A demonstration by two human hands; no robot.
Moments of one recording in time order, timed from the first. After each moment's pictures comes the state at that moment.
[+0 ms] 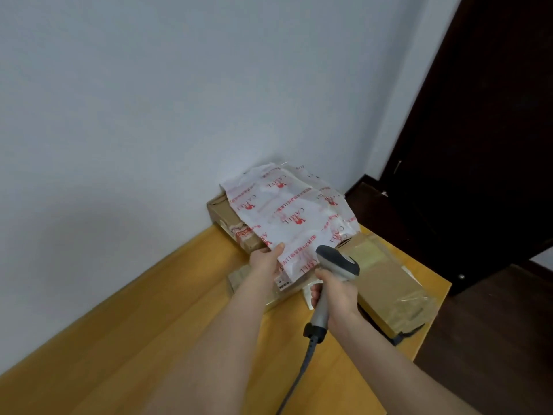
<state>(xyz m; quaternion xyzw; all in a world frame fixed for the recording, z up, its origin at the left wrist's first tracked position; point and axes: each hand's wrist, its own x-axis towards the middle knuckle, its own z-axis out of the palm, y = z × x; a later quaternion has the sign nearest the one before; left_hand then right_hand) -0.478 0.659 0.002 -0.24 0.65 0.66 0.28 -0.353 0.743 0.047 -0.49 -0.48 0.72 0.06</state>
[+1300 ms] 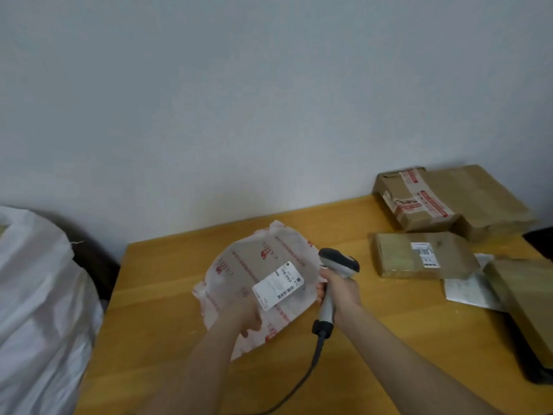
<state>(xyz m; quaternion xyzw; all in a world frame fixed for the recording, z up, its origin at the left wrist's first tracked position) -0.231 0.303 0.008 -0.19 0.91 0.17 0.32 -0.276 0.507 0.058 -0.31 -0.58 0.72 -0.22</state>
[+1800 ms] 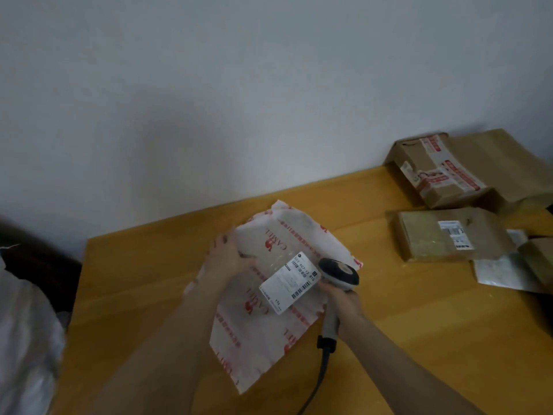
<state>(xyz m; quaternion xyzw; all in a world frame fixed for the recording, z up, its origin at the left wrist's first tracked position) -0.338 0.203 -0.043 -0.19 0.94 0.21 0.19 -0.283 0.446 -0.030 -0.39 -0.61 0.65 -0.24</state>
